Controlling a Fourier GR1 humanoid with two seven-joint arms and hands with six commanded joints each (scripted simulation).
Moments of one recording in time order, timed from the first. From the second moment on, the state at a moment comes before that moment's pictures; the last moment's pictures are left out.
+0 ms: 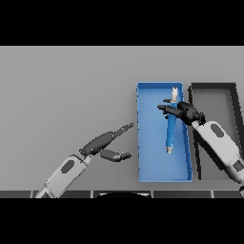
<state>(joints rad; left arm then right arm) -0.27 0.27 -0.61 -1.63 0.06 -0.20 0.11 -0.64 -0.75 0.69 -1.25 -0.90 -0.07 0.61</state>
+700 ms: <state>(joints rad) -0.25 0.29 -0.62 -1.65 0.06 -0.20 0.09 -0.67 -0.76 0.74 -1.26 -0.80 -0.06 0.58</state>
